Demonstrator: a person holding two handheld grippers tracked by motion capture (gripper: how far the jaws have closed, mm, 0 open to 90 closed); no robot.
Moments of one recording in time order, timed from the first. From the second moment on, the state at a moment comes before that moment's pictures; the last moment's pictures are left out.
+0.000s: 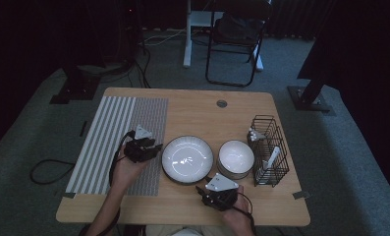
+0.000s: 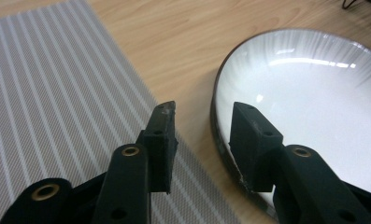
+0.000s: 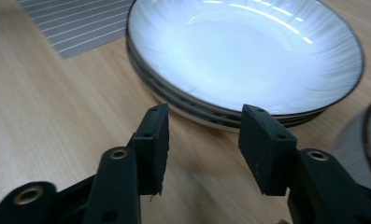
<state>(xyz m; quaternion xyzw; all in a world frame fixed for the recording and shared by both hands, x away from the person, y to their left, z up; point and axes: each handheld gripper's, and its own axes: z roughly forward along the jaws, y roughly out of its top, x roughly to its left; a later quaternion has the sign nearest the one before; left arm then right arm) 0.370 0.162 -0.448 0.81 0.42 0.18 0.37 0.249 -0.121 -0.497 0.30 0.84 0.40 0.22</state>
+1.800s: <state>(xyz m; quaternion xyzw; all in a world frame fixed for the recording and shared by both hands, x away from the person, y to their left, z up) 0.433 0.157 -0.465 0.78 0.44 -0.01 0.44 0.260 -0.125 -0.508 0.34 0.81 0.40 0.25</state>
